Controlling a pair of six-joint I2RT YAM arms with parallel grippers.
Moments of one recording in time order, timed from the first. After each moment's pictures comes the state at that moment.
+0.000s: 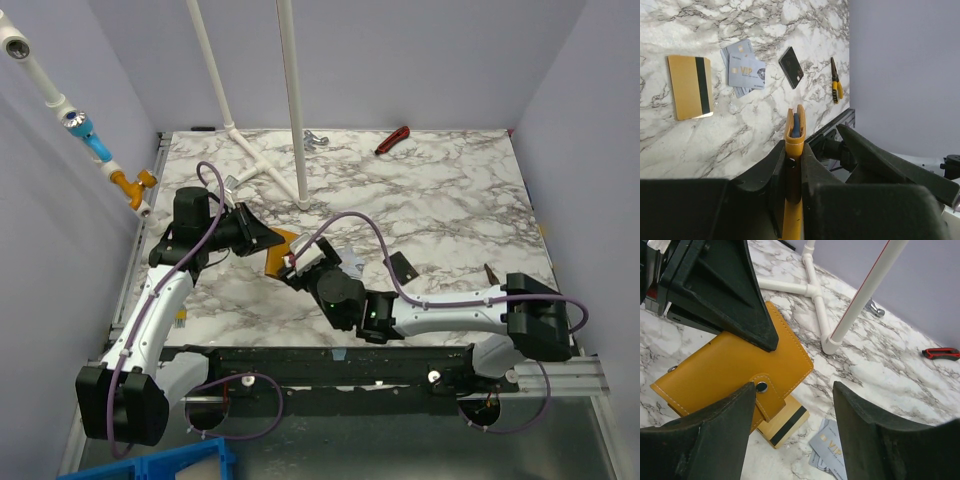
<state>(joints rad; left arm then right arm) -0.13 1.03 0.83 -0.39 0.77 -0.77 1.36 1.56 0.95 0.51 0.81 -0.23</state>
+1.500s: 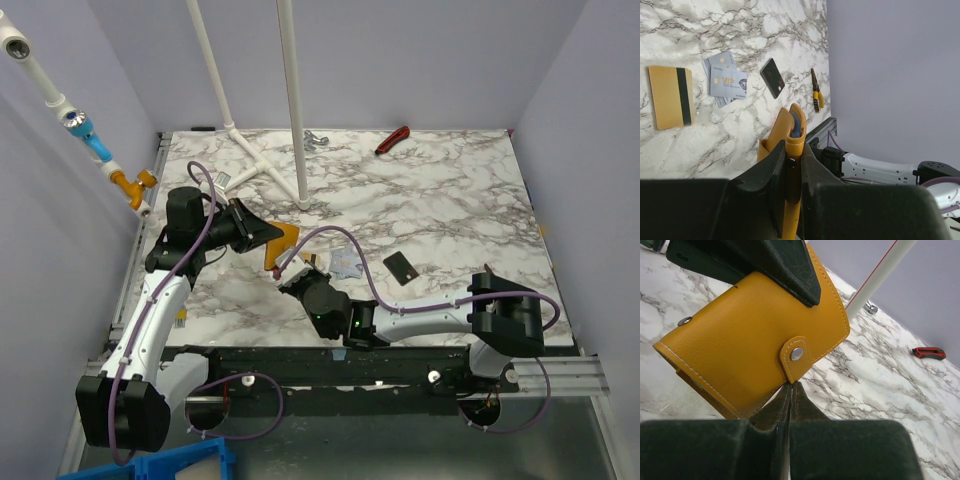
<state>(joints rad) -0.11 1.00 0.82 -0.30 0.80 -0.88 1.38 1.68 0.94 0.64 0.87 -0.31</state>
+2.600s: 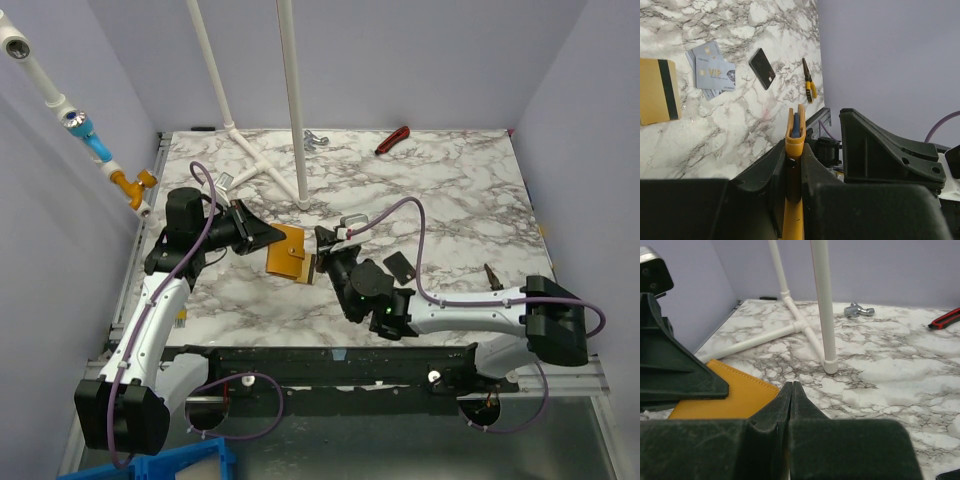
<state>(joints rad) -0.11 0.98 0.82 -0.30 0.85 -0.88 1.31 1.46 0.87 0.76 0.97 0.02</state>
